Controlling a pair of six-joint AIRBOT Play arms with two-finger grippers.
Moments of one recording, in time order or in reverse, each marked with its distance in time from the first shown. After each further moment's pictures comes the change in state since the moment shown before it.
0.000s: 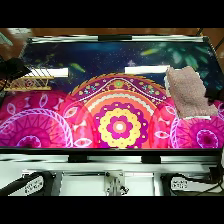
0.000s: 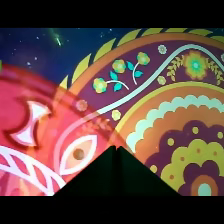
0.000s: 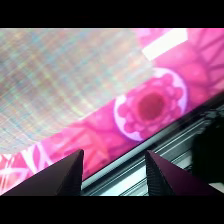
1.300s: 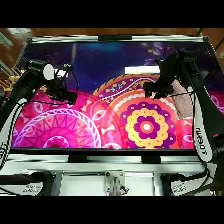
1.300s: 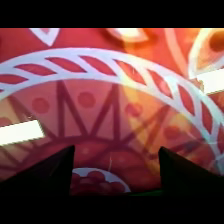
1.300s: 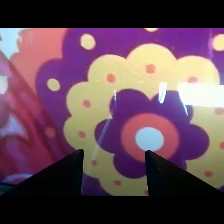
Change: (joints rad) left arm -0.510 -0.327 0.000 0.487 -0.210 -0.132; right arm 0.481 -0.187 0.095 0.504 0.058 0.030
